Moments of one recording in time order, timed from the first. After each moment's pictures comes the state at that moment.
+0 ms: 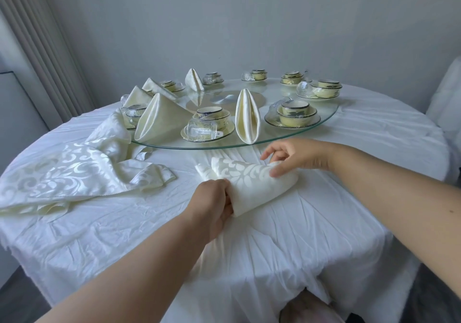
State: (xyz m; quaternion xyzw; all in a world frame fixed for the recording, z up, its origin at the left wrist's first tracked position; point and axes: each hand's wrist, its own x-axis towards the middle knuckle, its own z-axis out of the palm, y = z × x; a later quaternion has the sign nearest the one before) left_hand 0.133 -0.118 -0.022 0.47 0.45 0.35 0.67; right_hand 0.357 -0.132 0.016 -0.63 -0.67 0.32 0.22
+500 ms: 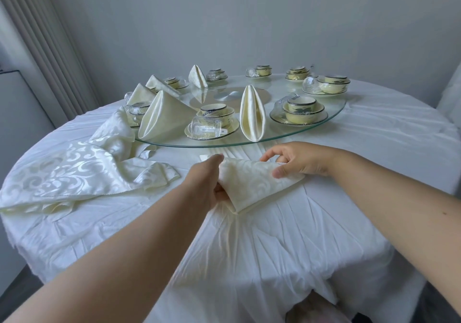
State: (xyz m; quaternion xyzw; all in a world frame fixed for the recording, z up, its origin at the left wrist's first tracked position) left_hand 0.139 -0.084 0.001 0.42 0.52 0.36 0.65; right_hand 0.355 -0.119 -0.004 -0.63 -0.66 0.34 0.24
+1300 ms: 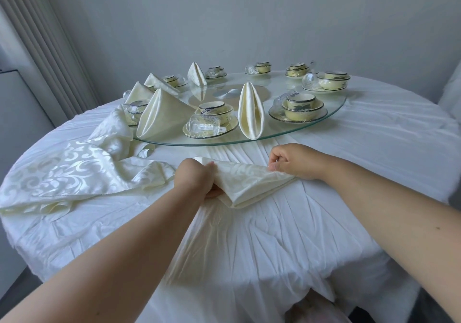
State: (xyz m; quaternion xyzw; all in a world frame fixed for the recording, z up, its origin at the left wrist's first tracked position) left_hand 0.133 -0.054 -0.017 0.55 0.63 0.34 0.42; right_hand 0.352 -0.117 -0.021 -0.69 -0.66 0.17 0.21
